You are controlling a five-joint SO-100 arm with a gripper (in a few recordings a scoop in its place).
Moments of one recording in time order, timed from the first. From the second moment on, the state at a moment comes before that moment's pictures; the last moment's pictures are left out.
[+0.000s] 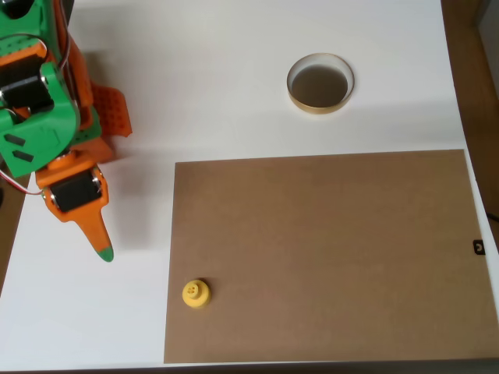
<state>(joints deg) 25.4 186.2 170.7 60.2 -15.0</state>
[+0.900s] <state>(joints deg) 12.7 145.9 136.4 61.9 -11.9</state>
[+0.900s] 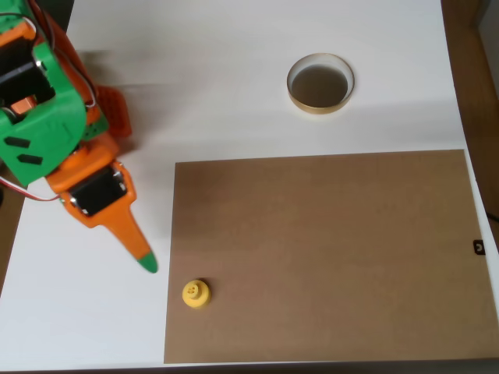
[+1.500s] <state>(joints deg) 9.1 118.6 120.5 67.8 -11.9</state>
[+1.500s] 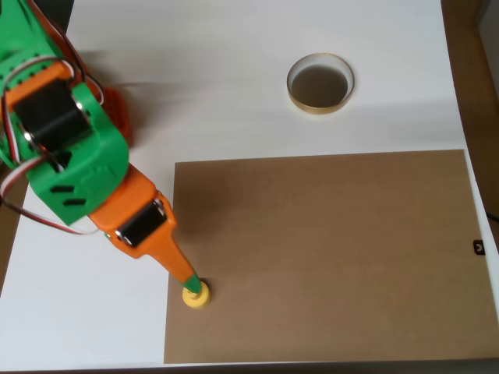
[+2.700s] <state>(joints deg) 8.7 78.8 97.1 71.3 -12.9</state>
